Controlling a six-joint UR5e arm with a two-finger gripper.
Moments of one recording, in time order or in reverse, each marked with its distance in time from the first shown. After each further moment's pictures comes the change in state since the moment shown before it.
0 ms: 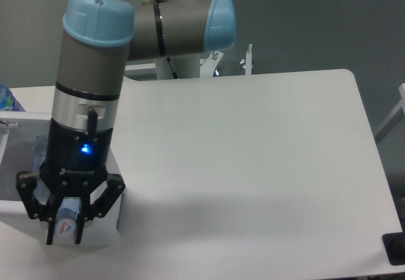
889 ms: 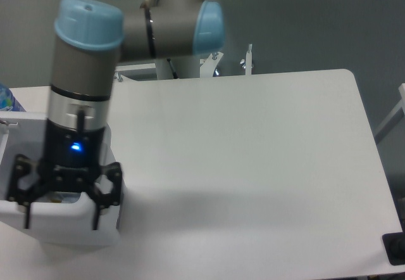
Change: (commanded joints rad) arm 0.119 0.055 -0.162 0.035 0.012 0.048
